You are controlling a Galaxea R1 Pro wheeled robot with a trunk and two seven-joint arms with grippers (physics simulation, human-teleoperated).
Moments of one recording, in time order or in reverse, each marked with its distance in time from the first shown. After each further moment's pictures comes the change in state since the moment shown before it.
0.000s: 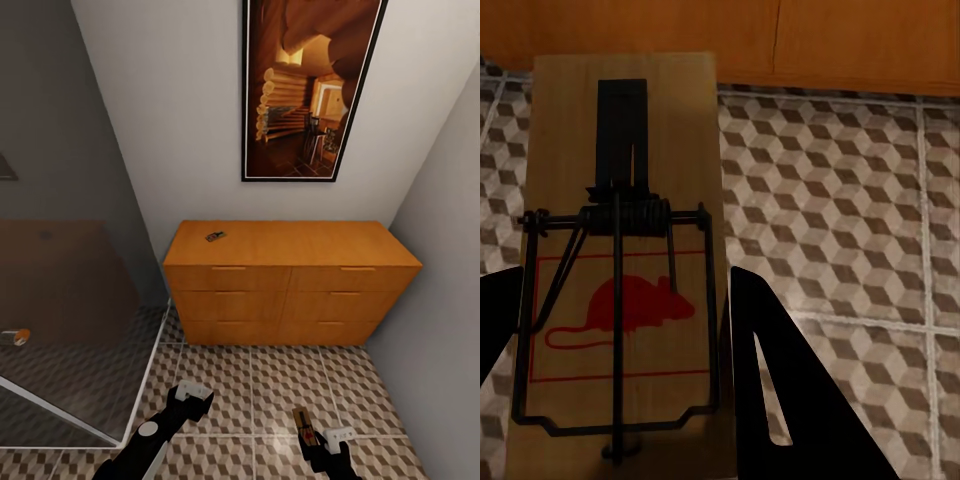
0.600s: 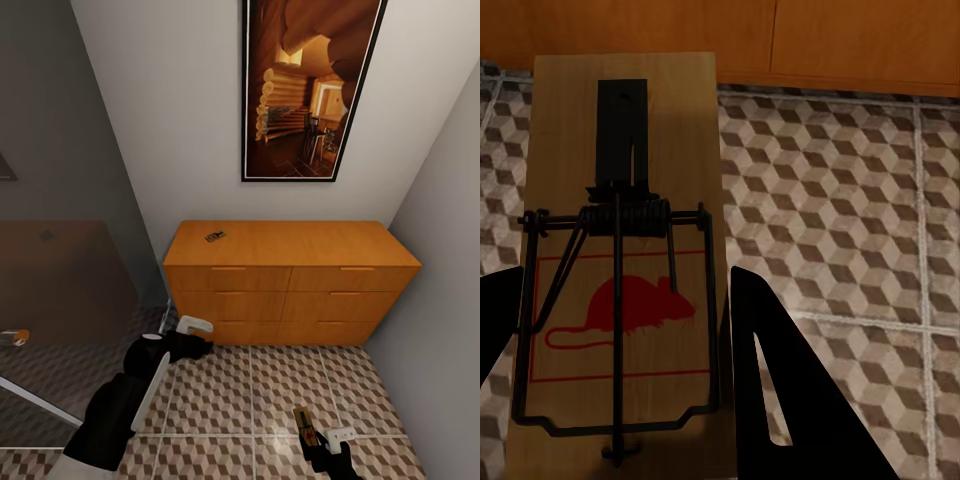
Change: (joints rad) left arm -0.117 -0.015 0.024 -0.681 -0.054 0.952 0.021; right arm 0.000 -0.004 0.000 0.000 0.001 0.000 0.000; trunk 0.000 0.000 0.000
